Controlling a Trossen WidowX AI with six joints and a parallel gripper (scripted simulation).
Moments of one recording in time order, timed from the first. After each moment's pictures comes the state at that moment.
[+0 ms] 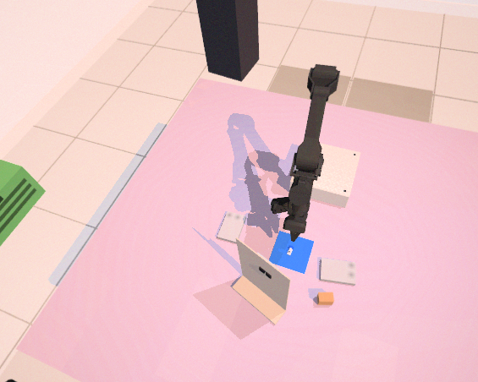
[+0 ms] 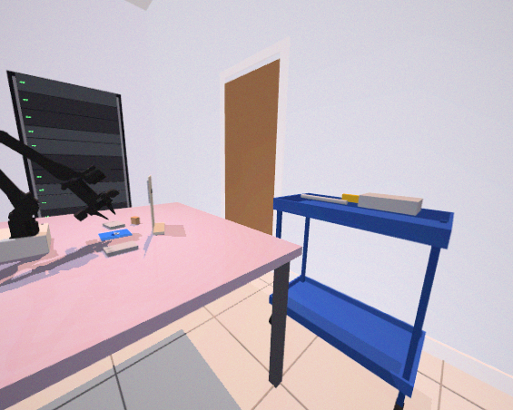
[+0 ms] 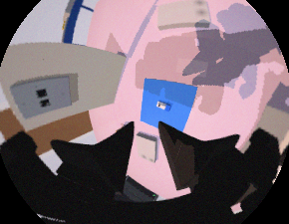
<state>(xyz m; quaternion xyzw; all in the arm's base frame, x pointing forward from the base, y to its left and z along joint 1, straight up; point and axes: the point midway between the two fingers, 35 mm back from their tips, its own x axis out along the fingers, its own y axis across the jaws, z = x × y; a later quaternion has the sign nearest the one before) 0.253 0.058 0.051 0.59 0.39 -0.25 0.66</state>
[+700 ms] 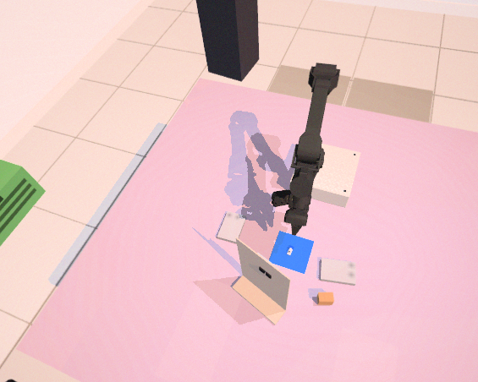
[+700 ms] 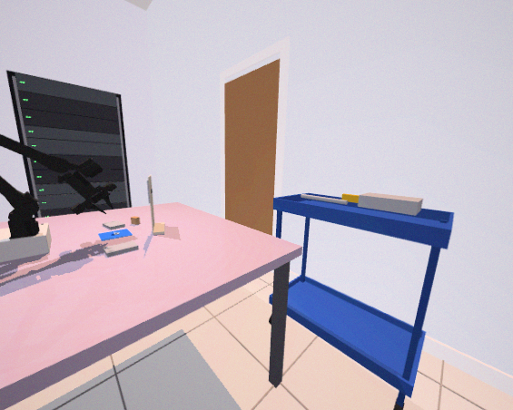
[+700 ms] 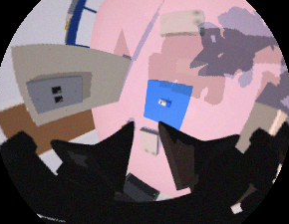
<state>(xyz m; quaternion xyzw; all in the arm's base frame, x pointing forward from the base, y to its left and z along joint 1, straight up) 0.246 0.057 0.081 0.59 0.39 -0.25 0.66</state>
